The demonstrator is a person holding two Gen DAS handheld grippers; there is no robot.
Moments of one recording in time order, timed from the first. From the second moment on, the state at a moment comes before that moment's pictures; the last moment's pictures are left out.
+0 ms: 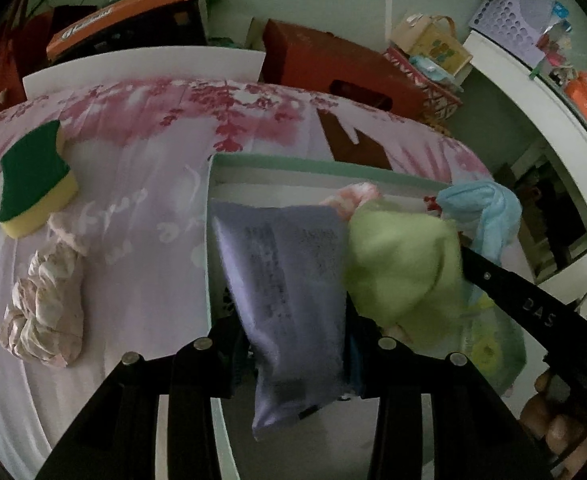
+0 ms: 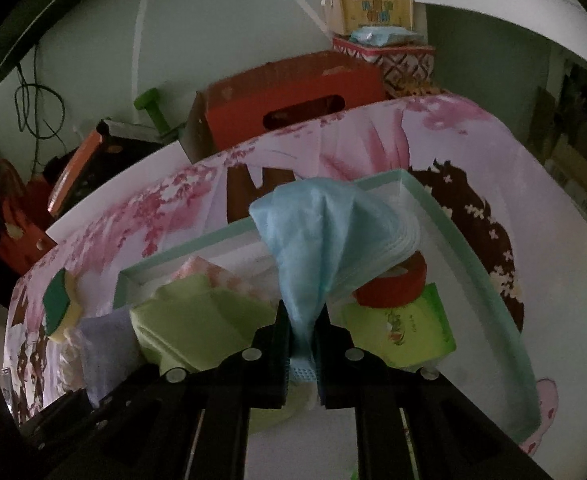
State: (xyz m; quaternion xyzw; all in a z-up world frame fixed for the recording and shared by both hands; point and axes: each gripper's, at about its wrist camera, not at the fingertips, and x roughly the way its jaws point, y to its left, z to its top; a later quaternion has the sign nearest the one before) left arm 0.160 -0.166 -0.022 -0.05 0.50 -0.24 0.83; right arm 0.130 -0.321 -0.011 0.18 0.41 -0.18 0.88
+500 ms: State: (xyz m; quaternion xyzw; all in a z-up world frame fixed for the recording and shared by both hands) left arm 0.163 -0.168 -0.029 -0.05 0.51 -0.23 0.82; right arm 0.131 -0.324 -0.015 0.18 0.42 -0.18 0.87
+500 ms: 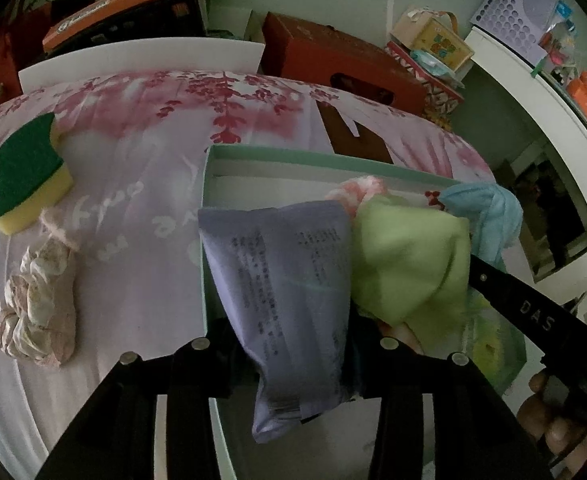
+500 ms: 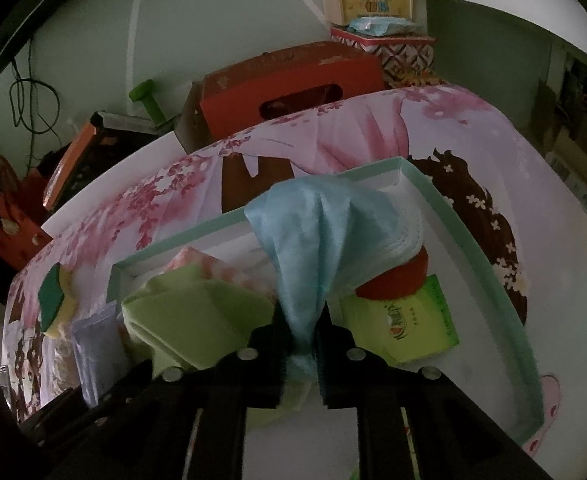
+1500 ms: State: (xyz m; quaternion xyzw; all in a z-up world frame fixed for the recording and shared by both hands) left arm 0.157 -0.134 0.024 -0.06 0.46 -0.23 0.85; right arm 0.122 -0.323 0.007 0.17 0.39 -0.19 0.88
